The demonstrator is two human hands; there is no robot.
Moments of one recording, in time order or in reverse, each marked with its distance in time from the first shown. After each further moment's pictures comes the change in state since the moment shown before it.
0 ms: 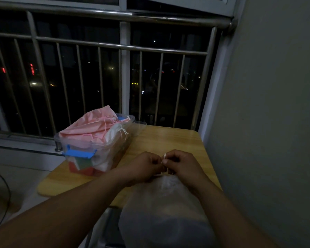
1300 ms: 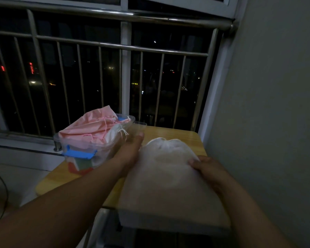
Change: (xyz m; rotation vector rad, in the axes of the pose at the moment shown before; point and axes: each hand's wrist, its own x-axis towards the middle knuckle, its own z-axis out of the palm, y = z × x) left_hand 0.013 -0.007 -0.030 -0.375 0.502 -0.094; right_hand 0.008 0.023 -0.068 -0.031 0.142 0.385
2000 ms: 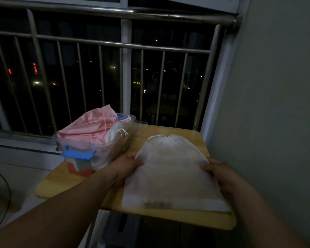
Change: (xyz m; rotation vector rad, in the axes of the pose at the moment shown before) left_hand 0.003 -0.033 -0.012 -0.056 -0.302 -0.231; right_hand 0.025 0.023 -0.021 0.160 0.024 0.115
